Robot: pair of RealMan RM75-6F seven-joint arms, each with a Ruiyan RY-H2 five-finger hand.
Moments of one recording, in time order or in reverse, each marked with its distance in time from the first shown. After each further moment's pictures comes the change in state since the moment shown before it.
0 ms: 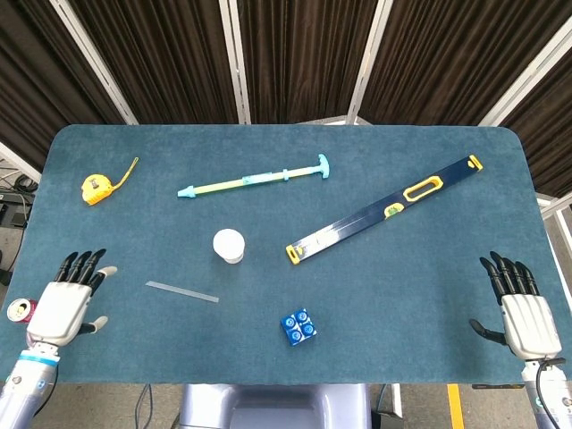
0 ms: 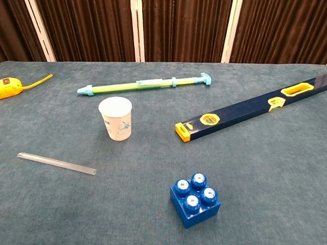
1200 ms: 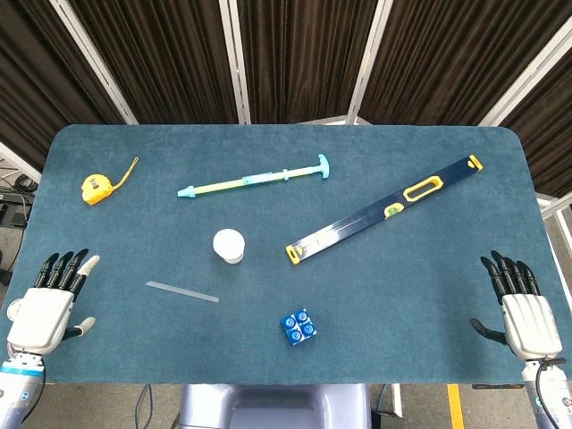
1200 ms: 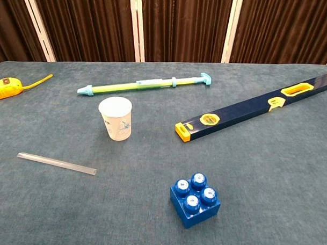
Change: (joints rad) left arm 0.073 0.014 0.030 0.052 0.109 0.143 -0.074; right arm -0.001 -0.004 0.002 0.005 -0.002 0.007 -0.010
